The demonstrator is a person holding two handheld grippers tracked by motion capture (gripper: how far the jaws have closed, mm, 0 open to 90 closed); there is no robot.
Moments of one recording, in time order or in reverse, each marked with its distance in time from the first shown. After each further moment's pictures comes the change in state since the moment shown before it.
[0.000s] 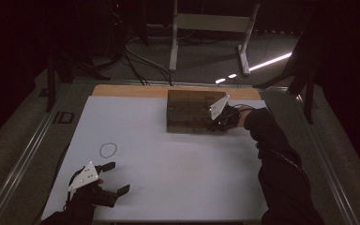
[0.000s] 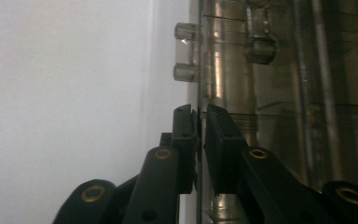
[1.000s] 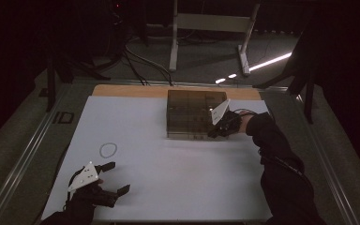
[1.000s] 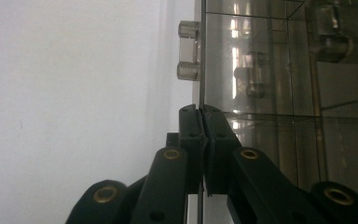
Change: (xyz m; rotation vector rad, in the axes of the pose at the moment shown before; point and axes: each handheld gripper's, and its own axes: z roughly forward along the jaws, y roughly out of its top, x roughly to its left) left arm -0.001 0.001 0.000 -0.002 0.004 0.008; right arm 0.019 0.000 -0.002 -0.002 0.075 0.027
